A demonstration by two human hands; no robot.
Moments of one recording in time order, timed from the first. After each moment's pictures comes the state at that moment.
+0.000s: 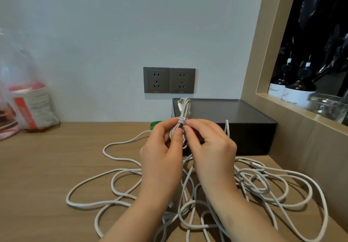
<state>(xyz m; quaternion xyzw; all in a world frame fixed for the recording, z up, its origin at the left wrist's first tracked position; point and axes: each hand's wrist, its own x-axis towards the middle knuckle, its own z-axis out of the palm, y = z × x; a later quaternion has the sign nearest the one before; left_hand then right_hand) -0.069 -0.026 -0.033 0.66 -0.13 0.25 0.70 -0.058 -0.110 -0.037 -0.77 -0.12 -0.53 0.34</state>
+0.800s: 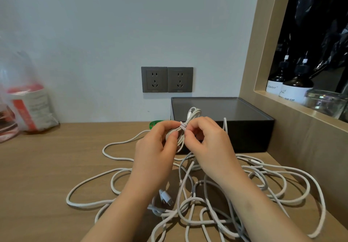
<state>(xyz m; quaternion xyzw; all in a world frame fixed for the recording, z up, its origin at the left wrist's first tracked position) -0.059 -0.007 -0.033 0.78 -0.18 0.23 0.56 -0.058 -0.129 -0.026 -0.84 -0.16 -0.30 0.41</state>
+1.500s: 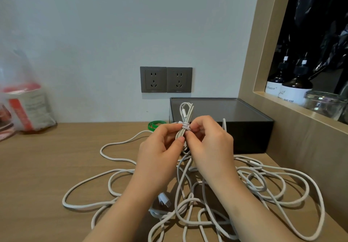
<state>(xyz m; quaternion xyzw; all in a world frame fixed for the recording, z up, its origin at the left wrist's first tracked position) -0.058 -0.012 -0.035 0.74 -0.17 0.16 0.64 -0.058 -0.123 -0.029 -0.83 -0.10 -0.38 0.40</state>
